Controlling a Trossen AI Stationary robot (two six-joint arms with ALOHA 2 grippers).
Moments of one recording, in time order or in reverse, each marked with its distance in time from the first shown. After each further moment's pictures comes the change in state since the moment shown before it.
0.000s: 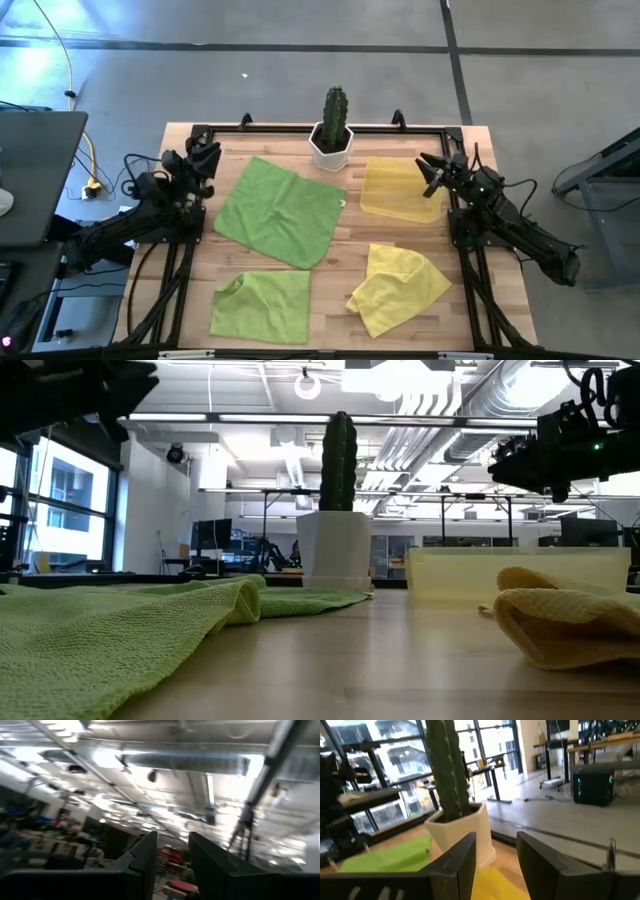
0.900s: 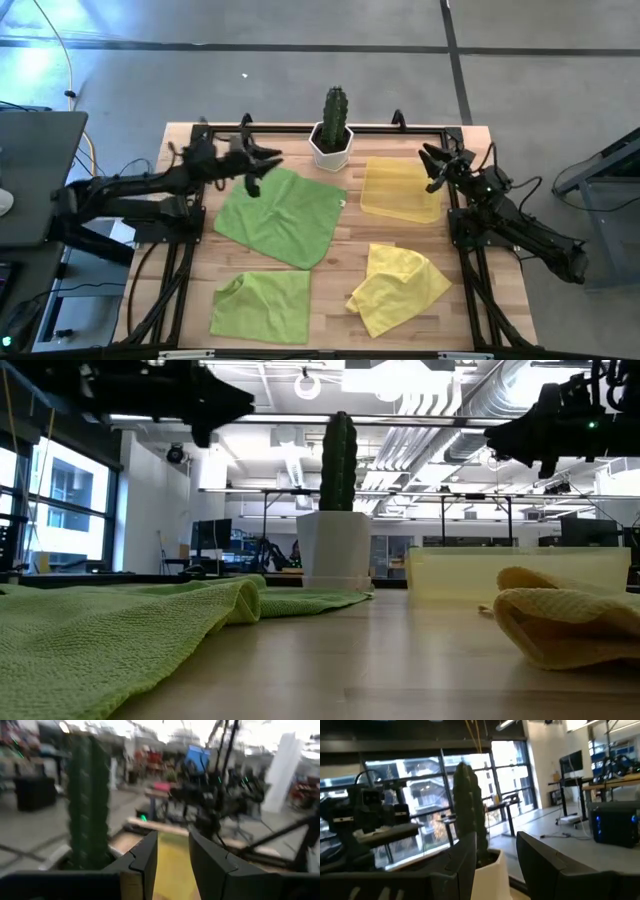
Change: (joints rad) left arm -0.154 0.844 0.415 -0.126 0.147 0.174; right arm 0.001 0.157 0.023 0.329 -0.060 -0.005
